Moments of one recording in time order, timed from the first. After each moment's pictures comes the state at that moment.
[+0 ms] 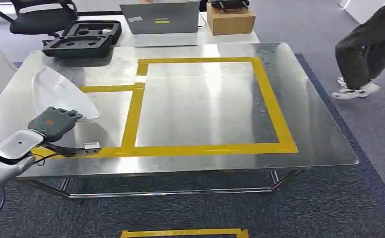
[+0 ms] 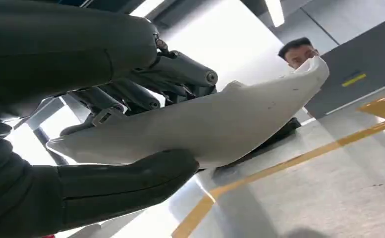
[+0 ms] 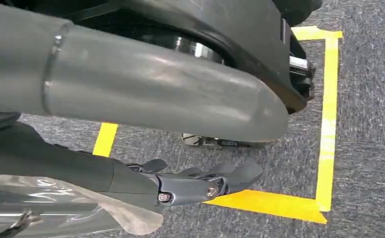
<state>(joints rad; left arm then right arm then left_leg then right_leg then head) -0.86 0.40 -0.83 -0.80 -1.26 0.29 0.05 -0.02 0.14 -0.29 0.00 0.20 0.02 -0.52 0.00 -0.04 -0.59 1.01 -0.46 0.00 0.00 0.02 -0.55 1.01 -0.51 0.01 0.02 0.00</state>
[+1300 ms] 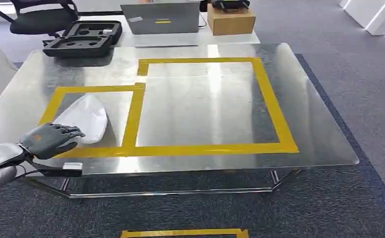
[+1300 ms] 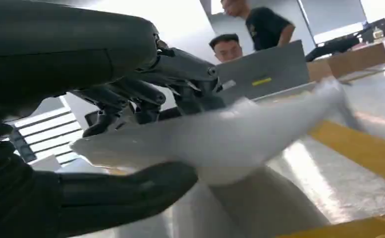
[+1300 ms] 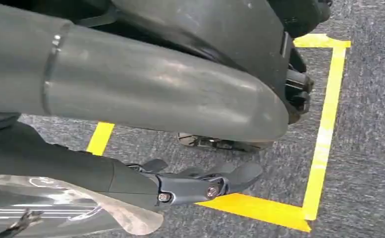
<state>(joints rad) -0.78 0.55 -0.87 -0.94 -0.88 0.35 -0.33 -0.04 0.14 -0.33 0.00 0.32 0.03 -0.52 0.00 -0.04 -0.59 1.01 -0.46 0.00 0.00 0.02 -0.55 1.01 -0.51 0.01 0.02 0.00</state>
